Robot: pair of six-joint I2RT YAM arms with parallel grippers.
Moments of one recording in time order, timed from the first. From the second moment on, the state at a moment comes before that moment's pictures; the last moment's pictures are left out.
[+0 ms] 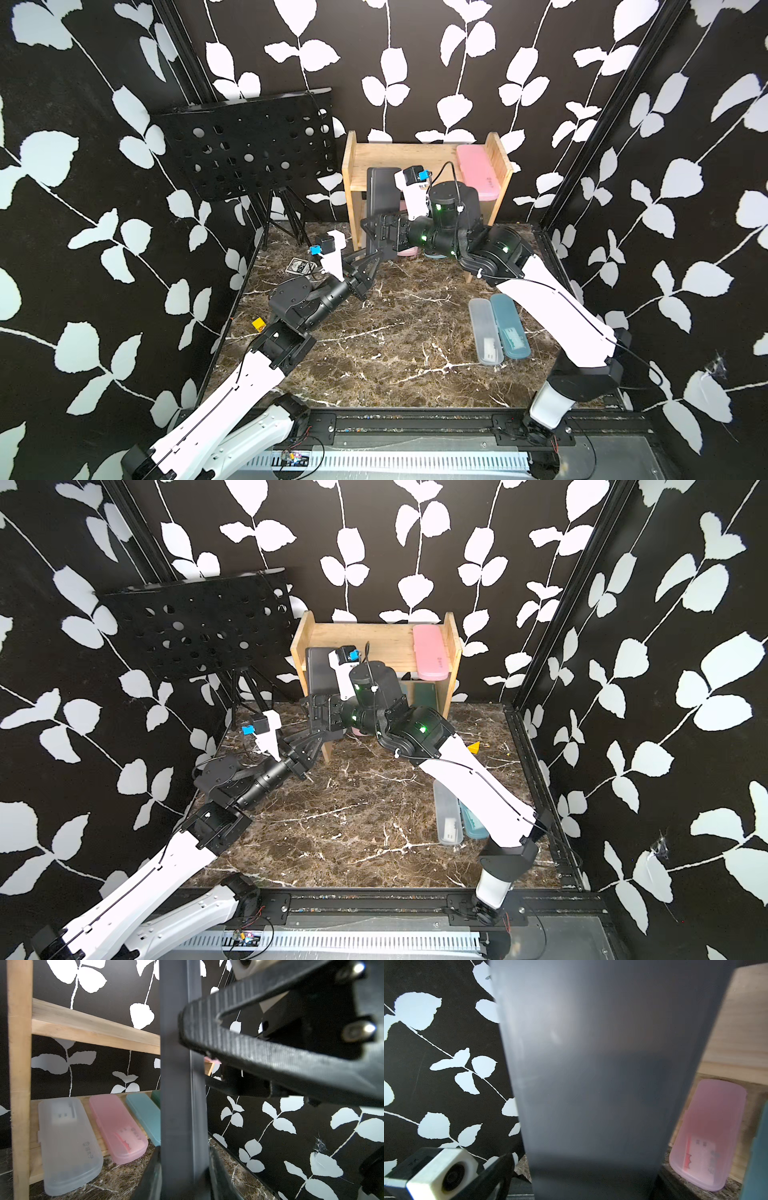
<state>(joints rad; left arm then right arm) -0.64 0.83 0.83 0.19 0.19 -0.37 0.94 1.72 2.19 -0.74 -0.01 0.43</state>
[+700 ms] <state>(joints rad) -0.64 0.73 0.81 0.06 0.04 -0.30 0.85 1.47 1.73 -0.90 0.12 0.44</state>
